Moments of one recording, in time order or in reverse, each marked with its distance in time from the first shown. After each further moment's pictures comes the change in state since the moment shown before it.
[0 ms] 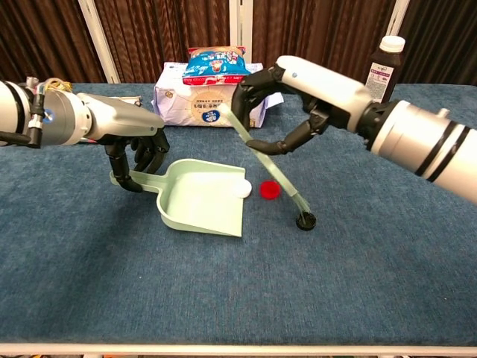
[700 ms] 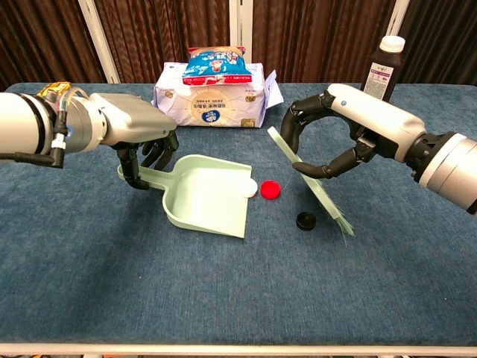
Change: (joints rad) left arm -0.038 -0.086 0.043 -0.014 -0.026 0.182 0.162; right arm -0.152 0.038 -0.022 -0.165 0.123 0.004 -0.238
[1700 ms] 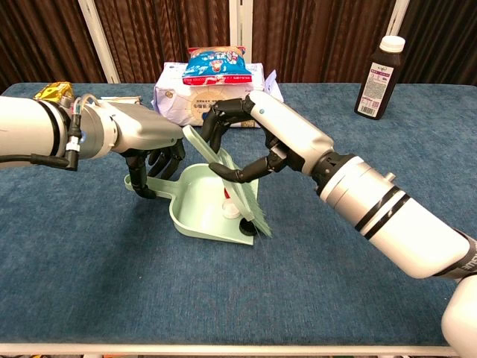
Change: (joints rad) left arm -0.019 -0.016 -0.029 0.000 -0.075 -0.039 0.016; right arm 0.083 -0.390 0.075 0.394 -0.059 0.088 0.157
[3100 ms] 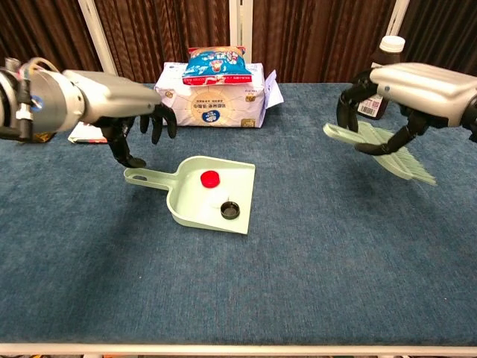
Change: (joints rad) left arm 0.073 0.125 -0.007 -0.133 0.116 0.122 -0.128; right arm -0.052 0.602 -0.087 -0.385 0.056 -0.214 -0.444
